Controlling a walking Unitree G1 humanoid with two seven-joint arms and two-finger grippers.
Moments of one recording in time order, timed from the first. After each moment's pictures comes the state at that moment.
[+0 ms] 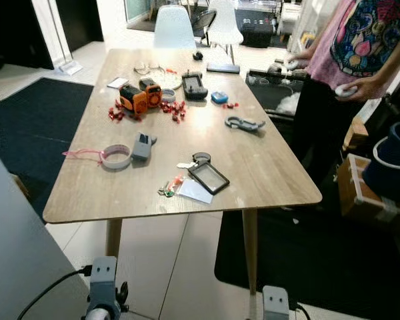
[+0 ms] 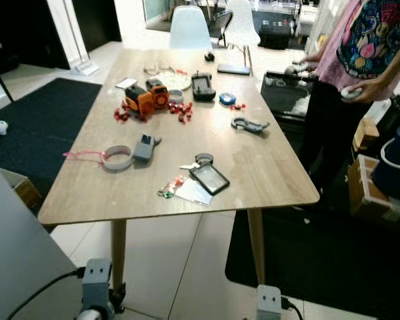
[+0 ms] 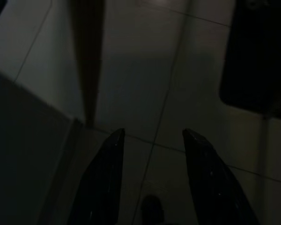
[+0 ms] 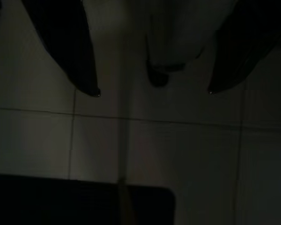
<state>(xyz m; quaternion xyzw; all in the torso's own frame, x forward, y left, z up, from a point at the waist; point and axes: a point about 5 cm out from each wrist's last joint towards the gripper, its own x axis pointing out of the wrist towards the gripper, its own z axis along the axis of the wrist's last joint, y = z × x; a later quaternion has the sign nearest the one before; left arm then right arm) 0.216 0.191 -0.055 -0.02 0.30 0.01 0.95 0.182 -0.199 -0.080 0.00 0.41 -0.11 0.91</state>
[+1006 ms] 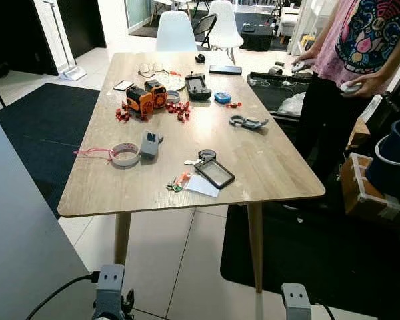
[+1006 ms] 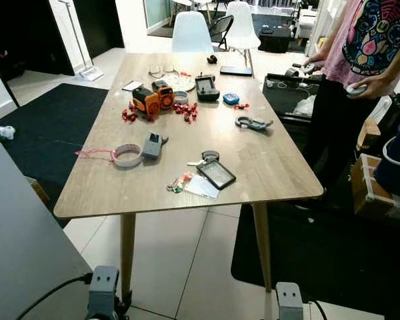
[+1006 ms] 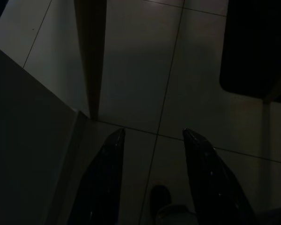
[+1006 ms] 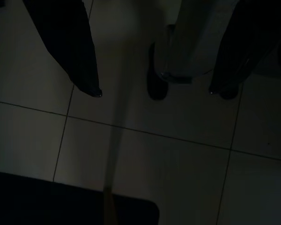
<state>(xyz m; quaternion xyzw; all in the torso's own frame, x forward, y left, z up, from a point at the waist) 0.199 0.186 -0.063 0.00 0.31 0.00 0.95 0.174 -0.208 -0.083 0.01 0.44 -0.04 0.90</state>
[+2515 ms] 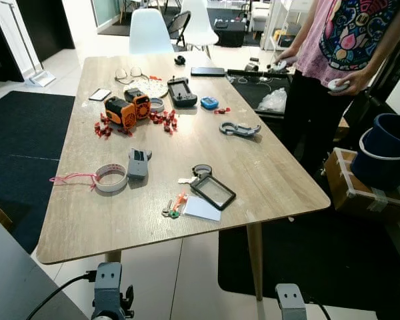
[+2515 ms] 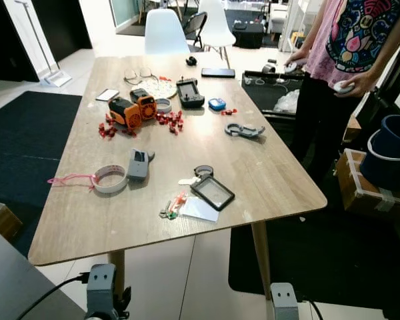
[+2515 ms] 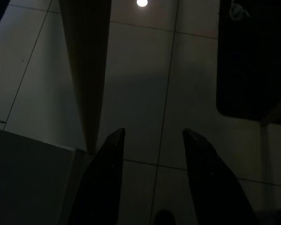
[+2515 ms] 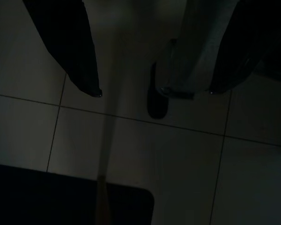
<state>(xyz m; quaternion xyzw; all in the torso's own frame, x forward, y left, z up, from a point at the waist) 0.201 0.188 -0.061 -0.02 0.30 0.01 0.95 0.174 -0.204 -0.084 -0.02 0.45 -0.01 0.89</state>
